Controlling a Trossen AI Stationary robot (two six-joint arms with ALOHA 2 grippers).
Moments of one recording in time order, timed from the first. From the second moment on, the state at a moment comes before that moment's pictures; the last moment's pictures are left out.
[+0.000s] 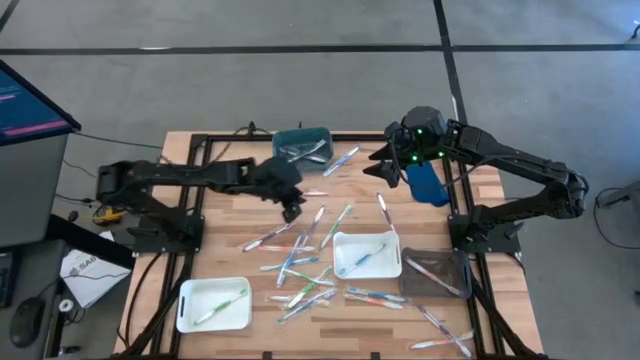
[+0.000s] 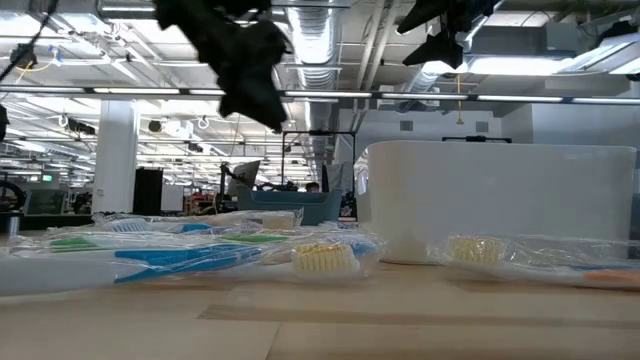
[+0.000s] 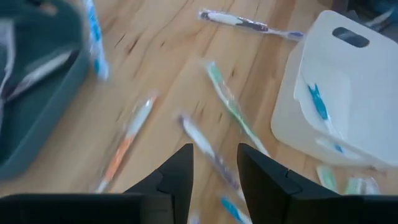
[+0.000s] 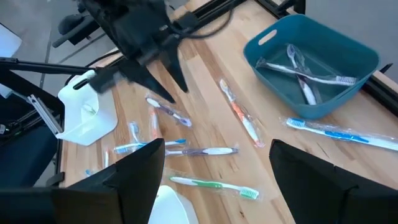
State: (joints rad) left arm 0.17 1.38 0.98 -0.40 -0.04 -0.30; right arm -0.40 1.20 1.22 -0.65 -0.26 0.25
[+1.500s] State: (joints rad) left arm 0.14 1.12 0.76 -0.28 -0.10 -0.47; right arm -0.41 1.48 1.22 -0.48 -0.42 0.38
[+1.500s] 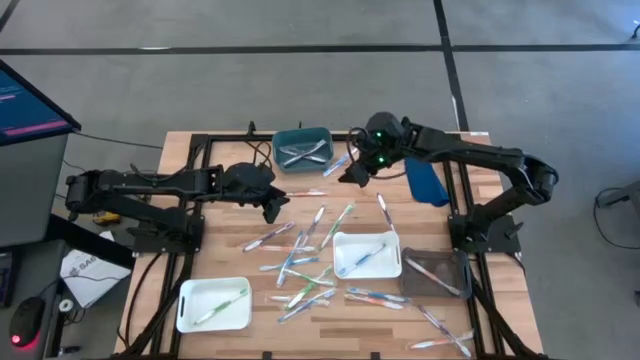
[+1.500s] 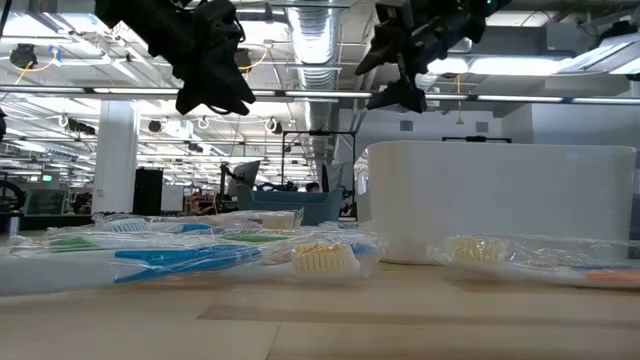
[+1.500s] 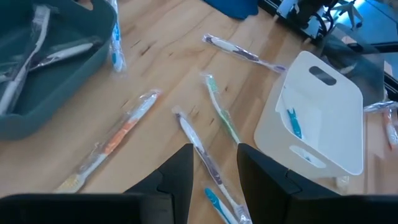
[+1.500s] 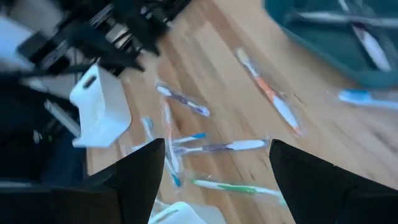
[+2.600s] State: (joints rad) left arm 0.13 1.12 0.76 -0.23 -0.08 -0.48; right arm -0.66 1.91 1.56 -0.72 -0.35 -0.06
